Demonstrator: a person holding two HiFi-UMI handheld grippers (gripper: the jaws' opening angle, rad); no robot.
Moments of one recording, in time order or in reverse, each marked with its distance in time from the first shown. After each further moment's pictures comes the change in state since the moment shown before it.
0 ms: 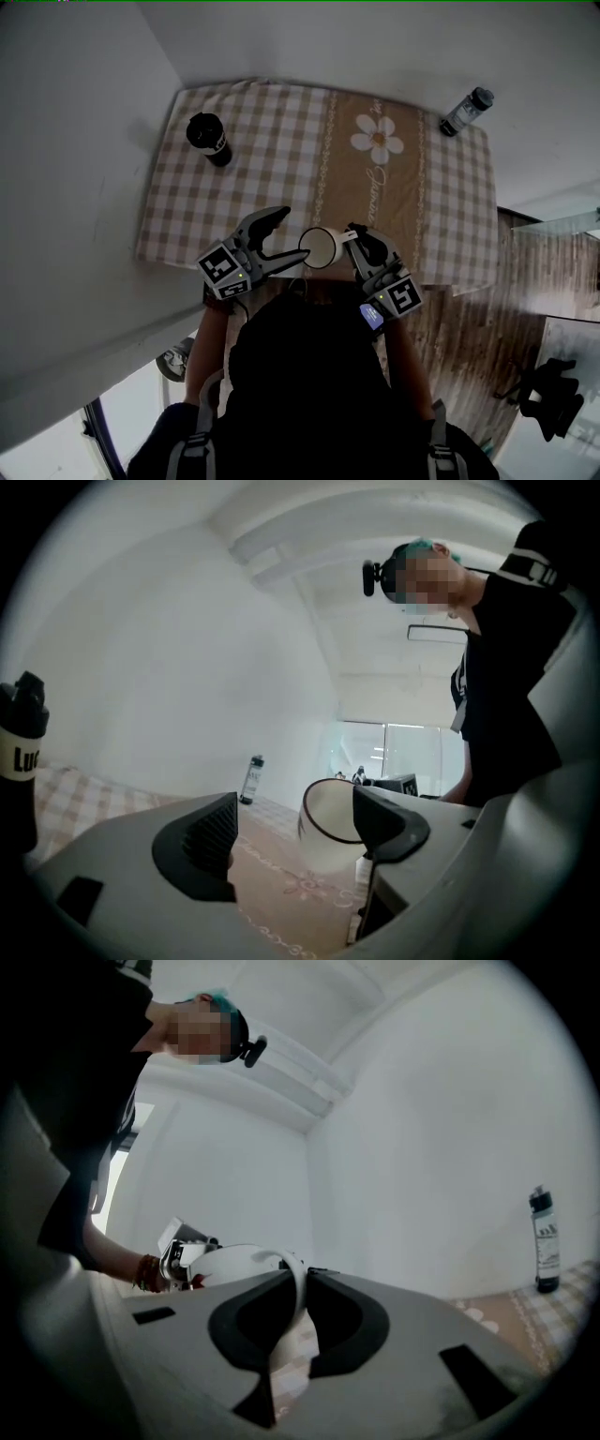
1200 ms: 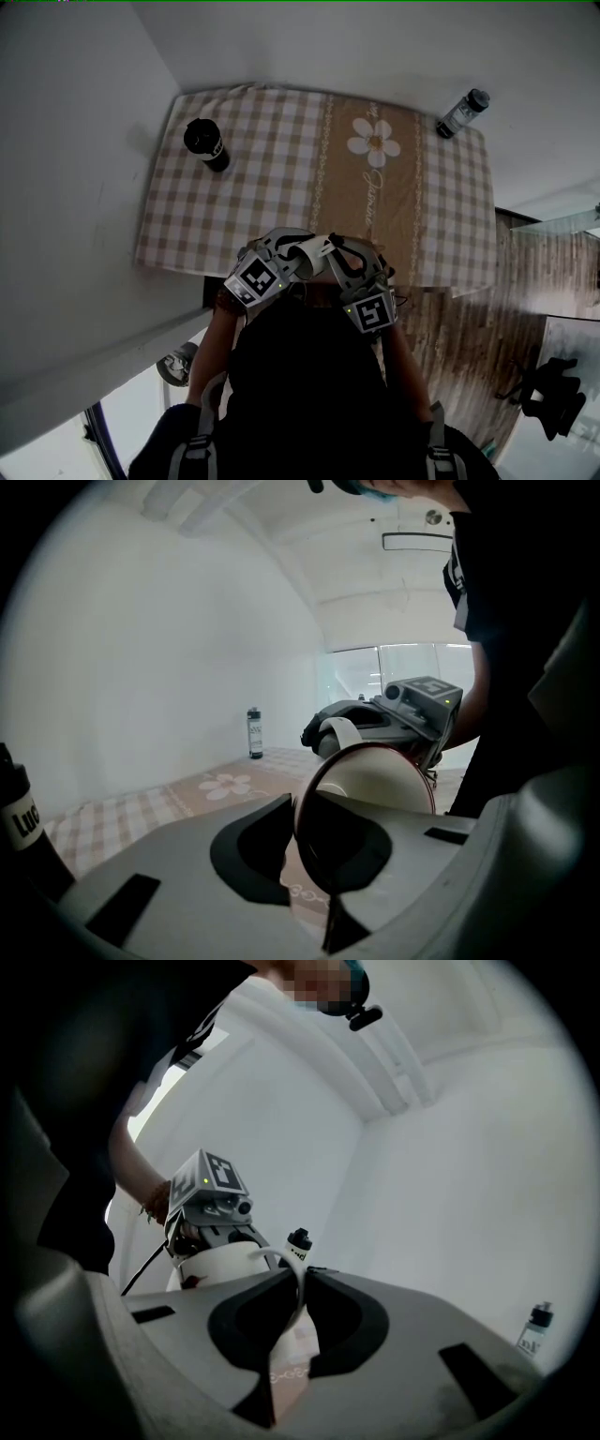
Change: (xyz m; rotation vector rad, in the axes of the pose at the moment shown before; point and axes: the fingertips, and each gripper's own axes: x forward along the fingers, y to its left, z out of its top) left arm 0.036 -0.006 -0.070 0.306 0.389 0.057; right arm 0.014 0.037 -0.018 -0.502 0.165 0.032
